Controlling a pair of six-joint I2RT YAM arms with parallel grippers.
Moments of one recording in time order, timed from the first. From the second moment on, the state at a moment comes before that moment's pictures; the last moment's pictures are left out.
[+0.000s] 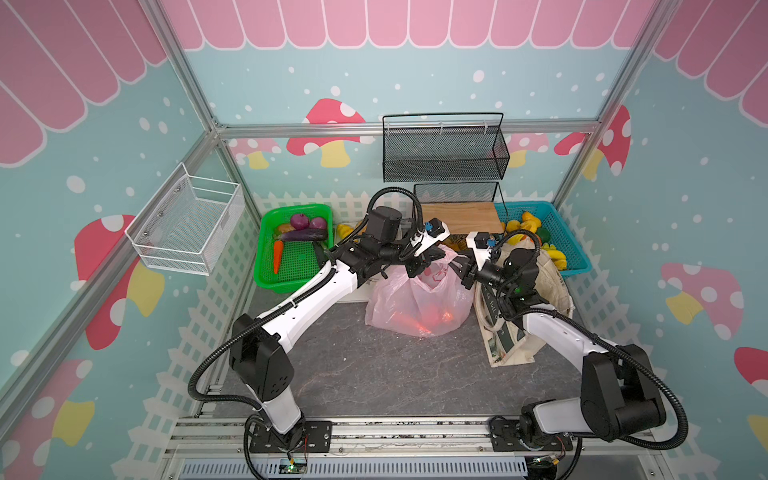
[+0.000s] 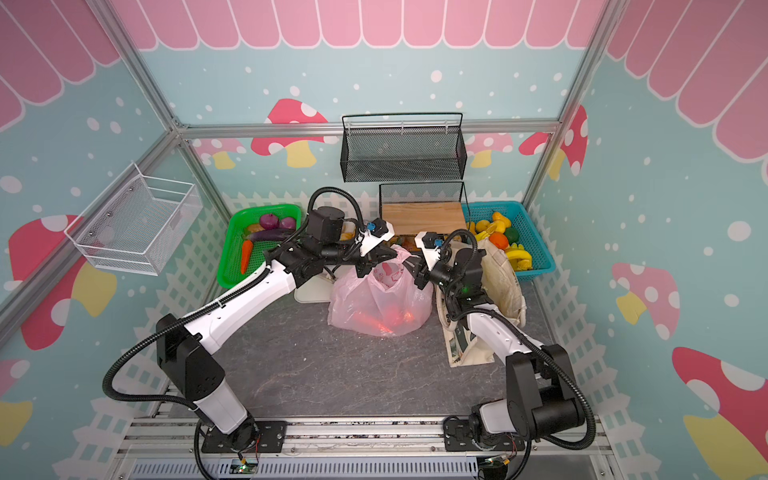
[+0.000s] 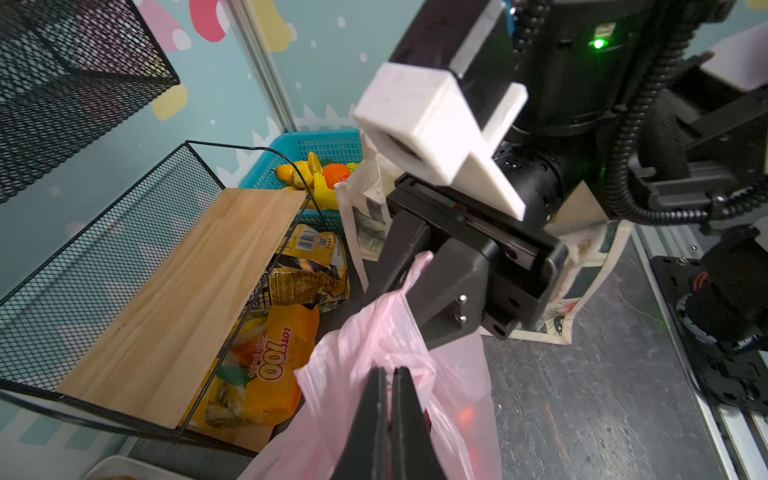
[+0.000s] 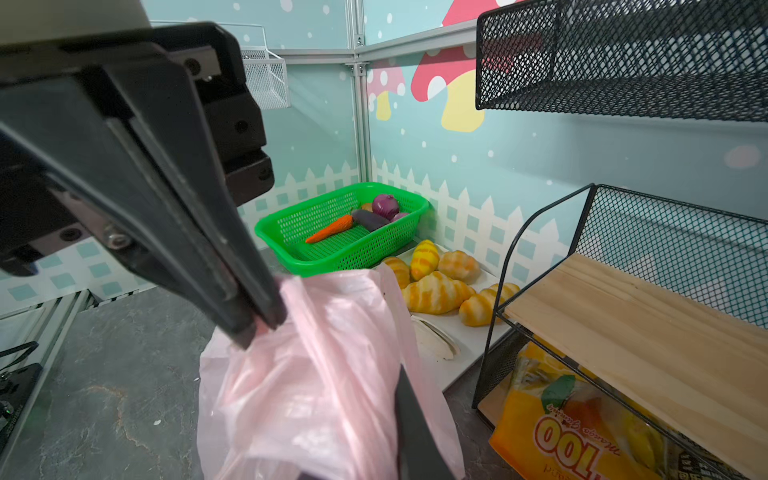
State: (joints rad) left arm -0.62 1.72 1.64 -0.34 0.57 0.41; right arm 0.22 1.40 0.81 0.58 -0.77 0.02
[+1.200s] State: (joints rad) left arm -0.63 1.67 1.35 0.07 0.54 0.21; right arm 0.22 1.32 0.81 0.40 -0.65 -0.12
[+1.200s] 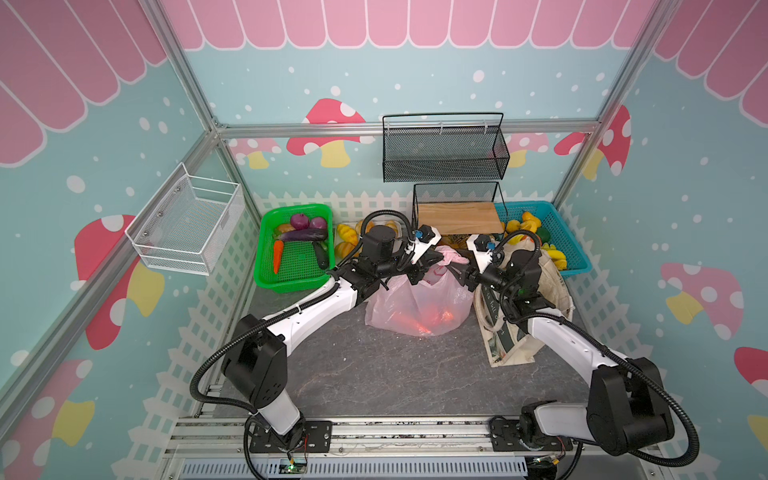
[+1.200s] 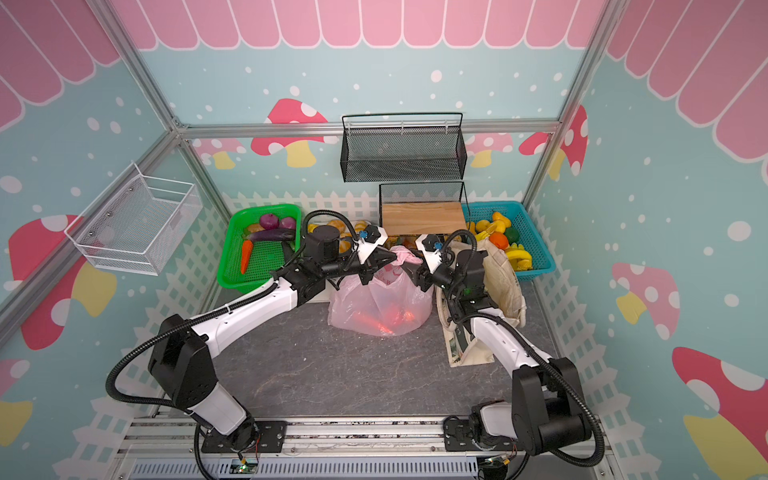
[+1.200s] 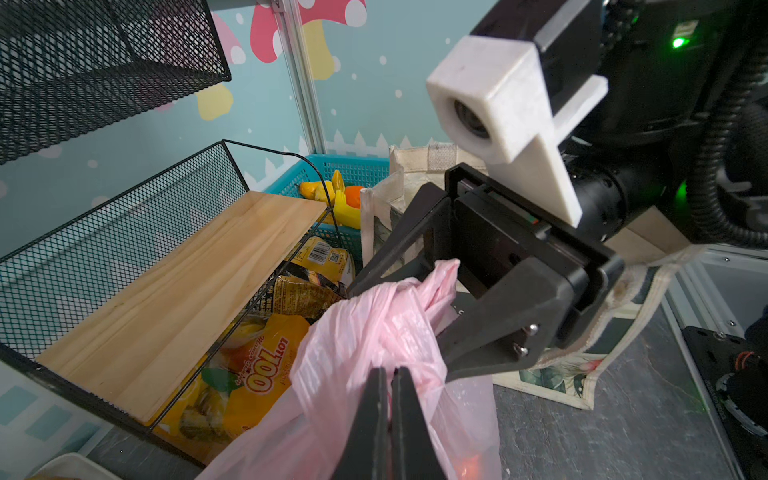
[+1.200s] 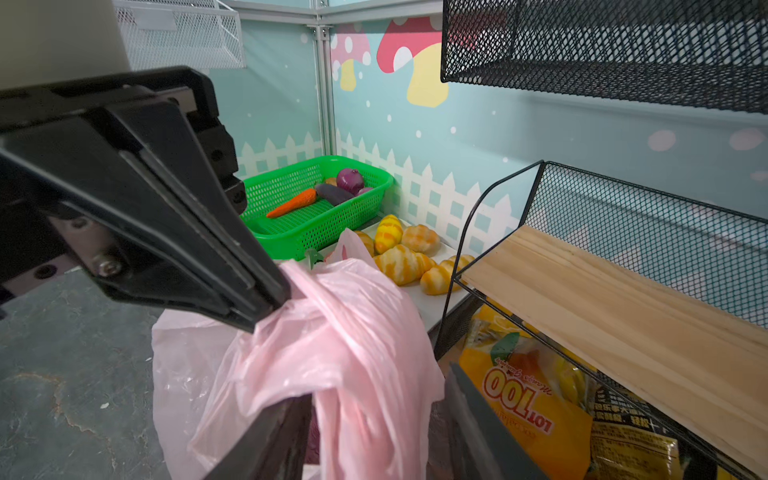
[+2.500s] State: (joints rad) left arm -0.65 1.71 1.30 0.05 0.39 0.50; right arm 0.19 1.33 0.88 0.27 -0.74 -0.08
